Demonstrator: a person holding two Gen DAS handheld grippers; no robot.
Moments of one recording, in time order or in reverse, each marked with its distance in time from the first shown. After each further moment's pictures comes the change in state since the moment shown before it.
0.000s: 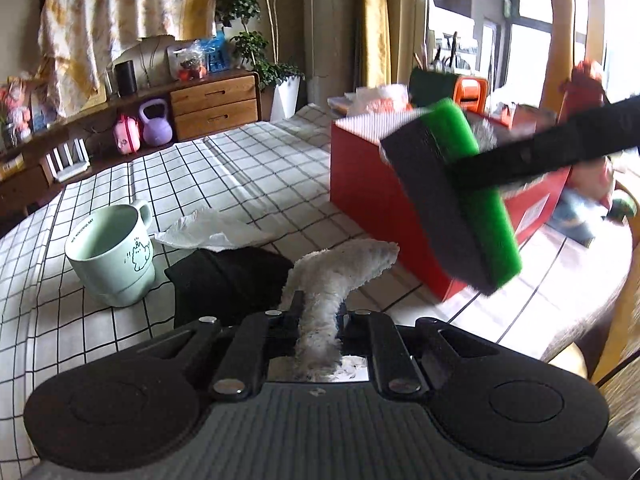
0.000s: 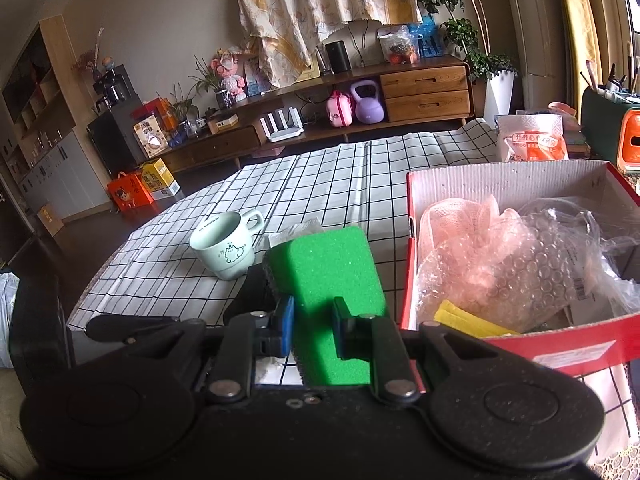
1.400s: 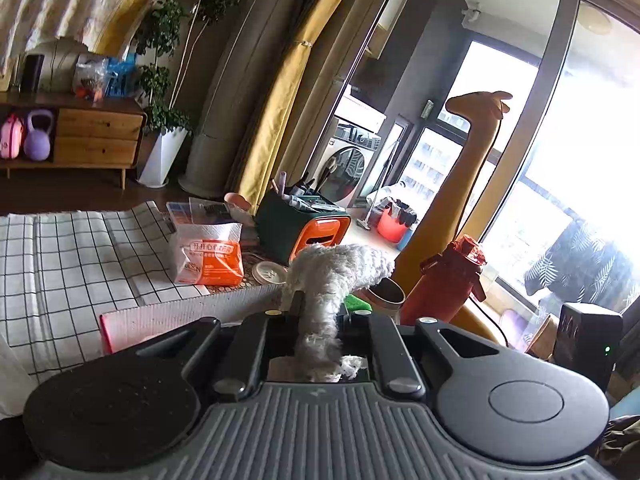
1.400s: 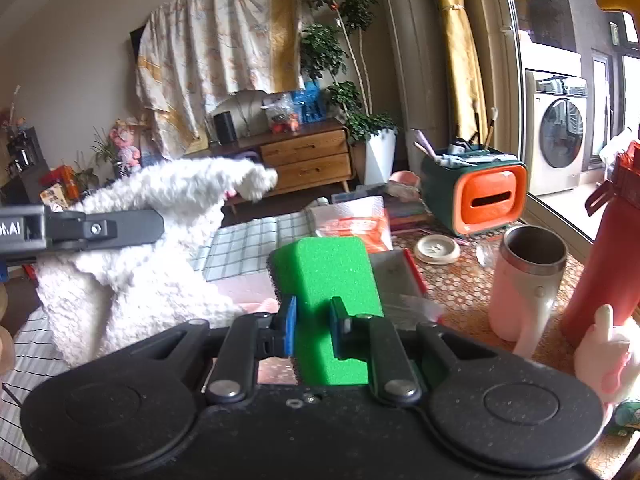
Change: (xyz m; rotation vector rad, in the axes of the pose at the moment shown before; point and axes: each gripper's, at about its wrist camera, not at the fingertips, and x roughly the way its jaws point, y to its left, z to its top) left arm 0.034 -0.101 0.188 -0.215 -0.153 -0.423; right arm -0.076 -0.141 0.044 0.075 -0.184 -0.304
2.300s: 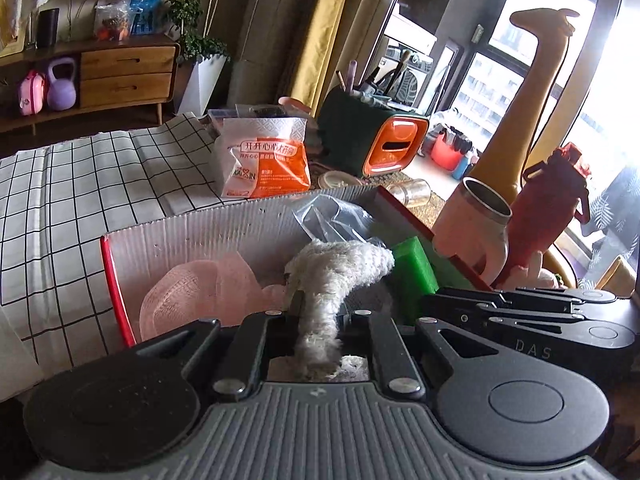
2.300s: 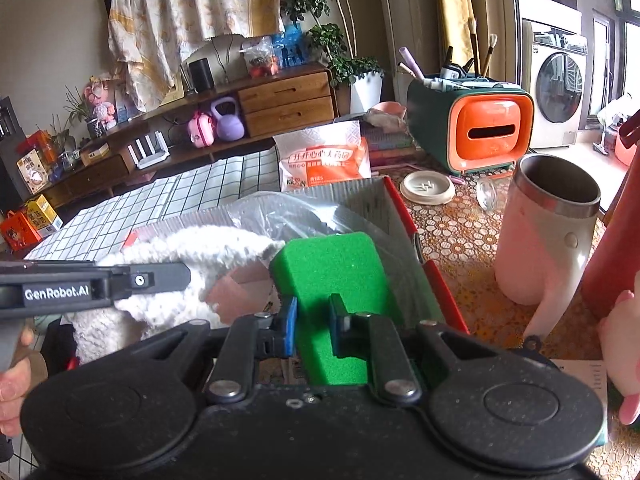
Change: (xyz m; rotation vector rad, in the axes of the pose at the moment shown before) left arm 0.102 0.056 -0.054 0.037 0.229 0.165; right arm 0.079 -0.027 -0.024 0.009 0.158 -0.028
